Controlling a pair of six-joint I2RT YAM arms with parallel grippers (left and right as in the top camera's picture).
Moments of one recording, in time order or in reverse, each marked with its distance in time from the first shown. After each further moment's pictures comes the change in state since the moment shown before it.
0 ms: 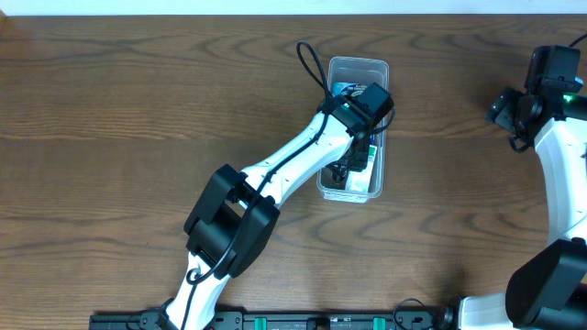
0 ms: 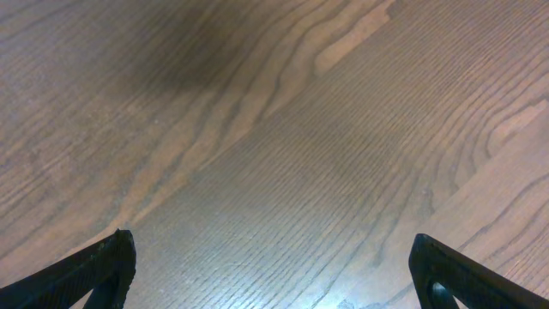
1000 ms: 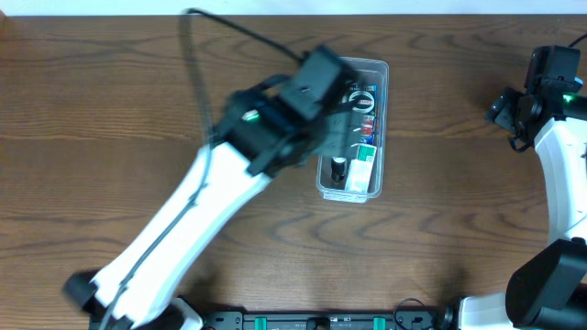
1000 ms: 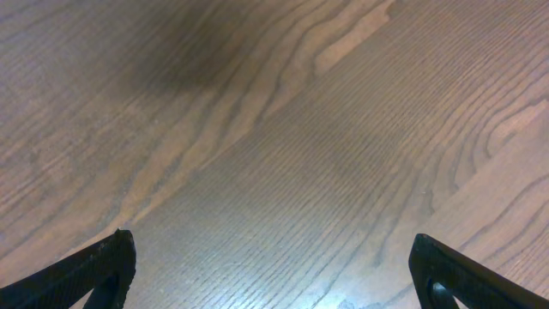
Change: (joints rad) left arm 0.040 -0.534 0.140 -0.299 -0.043 0.103; right arm 0.000 0.000 0.000 0.000 0.000 0.000
